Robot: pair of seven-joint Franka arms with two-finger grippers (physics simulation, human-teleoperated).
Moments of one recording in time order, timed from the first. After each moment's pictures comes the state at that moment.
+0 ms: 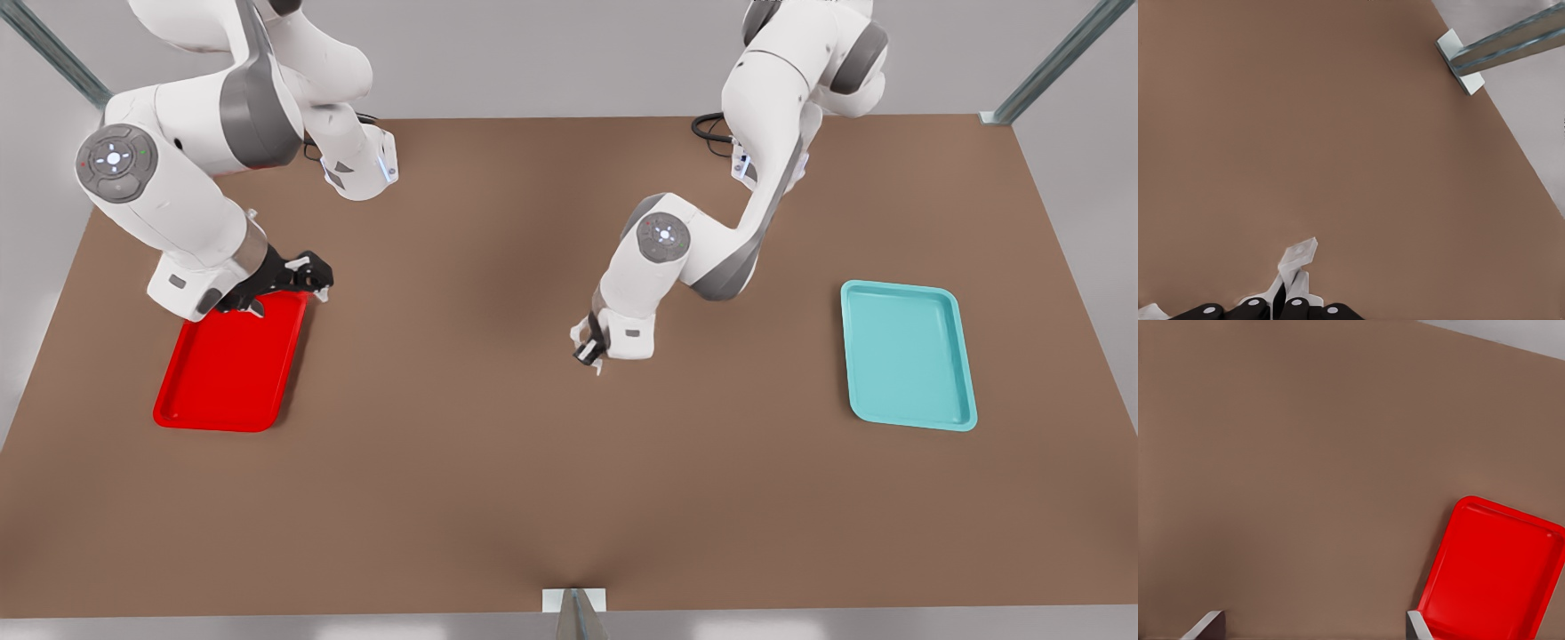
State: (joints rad) left arm -0.69 0.53 0.04 -1.39 -0.16 2.19 -1.55; right arm 0.11 0.18 0.15 -1.33 0.00 1.47 -0.01
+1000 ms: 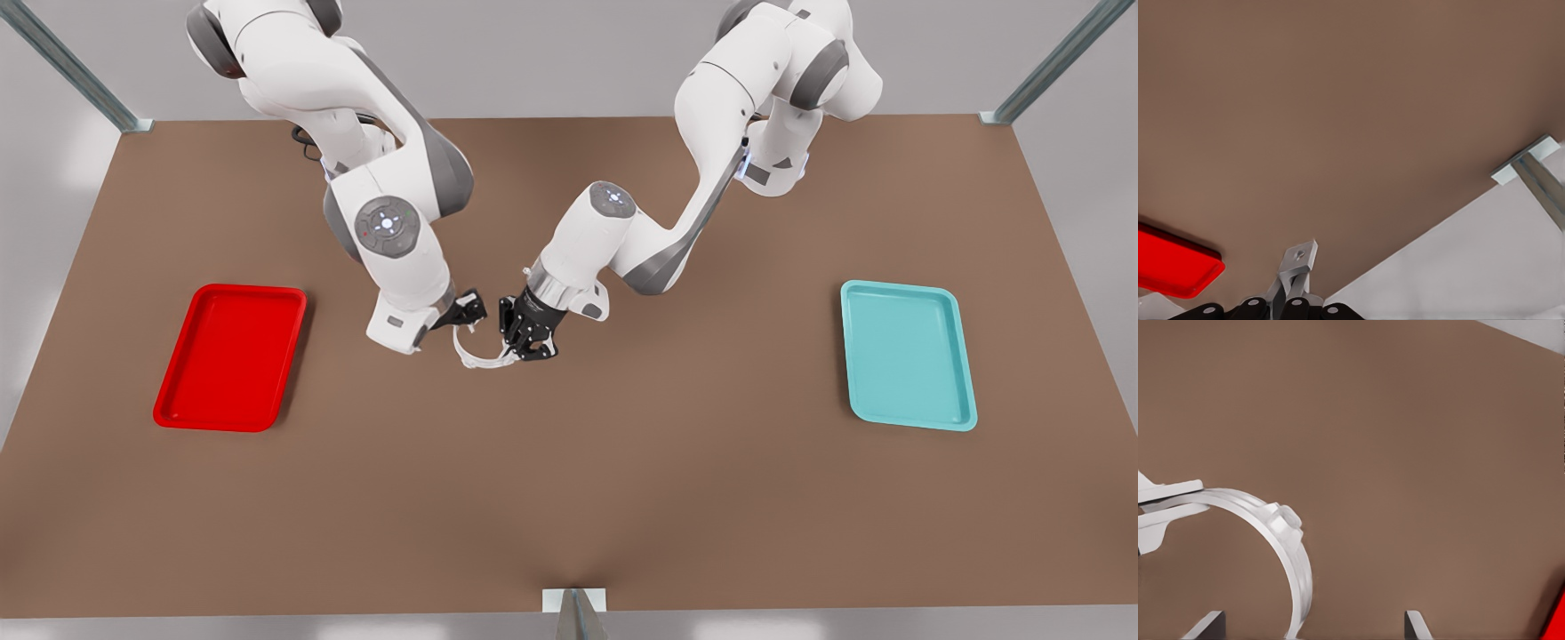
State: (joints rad) left arm -0.81 0.64 0.03 -1.33 -0.16 2.63 -2.90; right arm 0.37 0.37 0.18 -1.41 -0.08 1.75 0.20
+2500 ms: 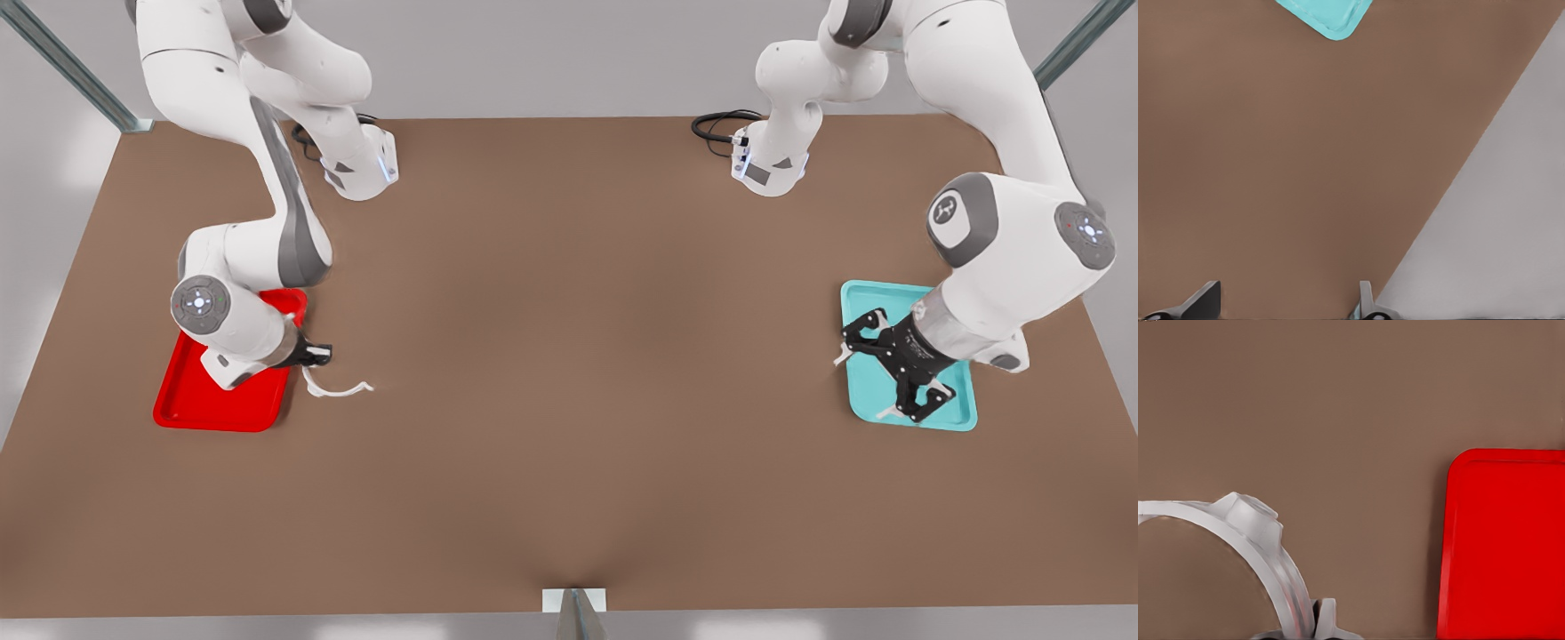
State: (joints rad) left arm -0.10 0.27 0.02 -1.38 -0.19 1.83 -1.96; right arm -0.10 0.25 0.20 -1.81 -0.07 1.92 0.20
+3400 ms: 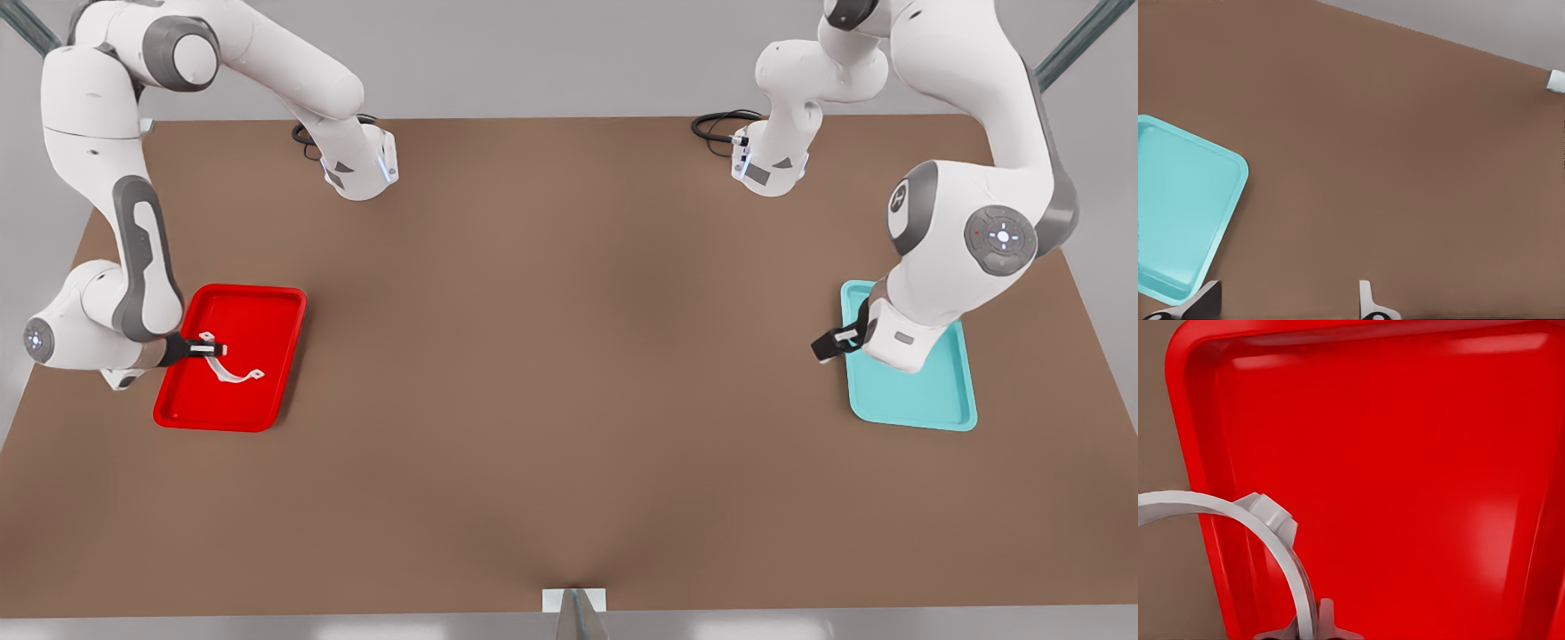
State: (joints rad) left arm -0.13 0.25 -0.04 -1.44 0.00 1.68 -0.43; right arm -0.60 0.50 0.20 -1.86 0.01 1.98 -0.34
